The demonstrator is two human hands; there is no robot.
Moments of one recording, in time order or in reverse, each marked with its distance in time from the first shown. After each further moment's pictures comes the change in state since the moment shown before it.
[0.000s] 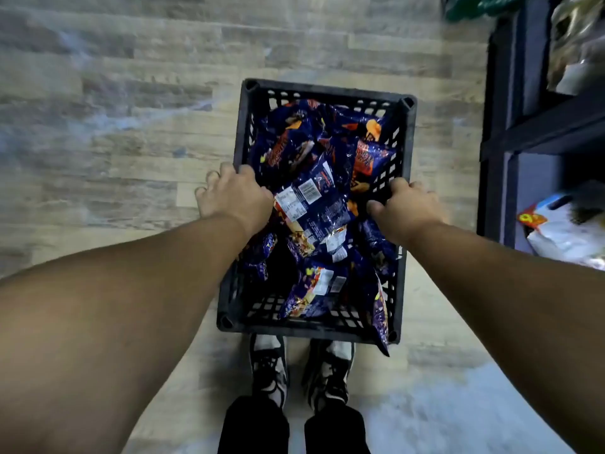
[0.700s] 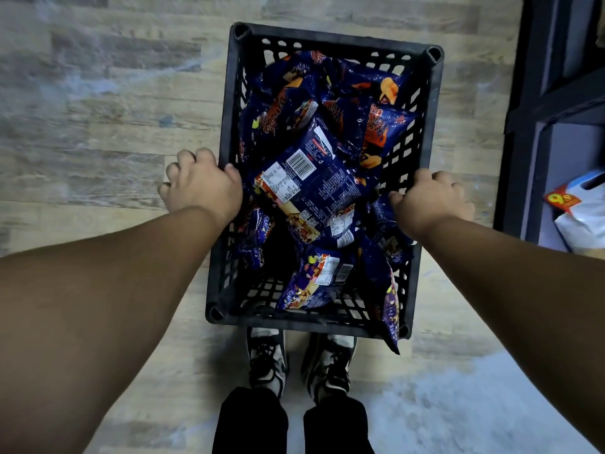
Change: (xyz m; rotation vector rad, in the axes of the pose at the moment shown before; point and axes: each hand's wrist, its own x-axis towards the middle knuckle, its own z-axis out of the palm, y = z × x) left_hand 0.030 -0.035 0.061 -0.111 0.095 -0.179; right_hand 0.034 0.025 0.052 -0.102 0.062 0.127
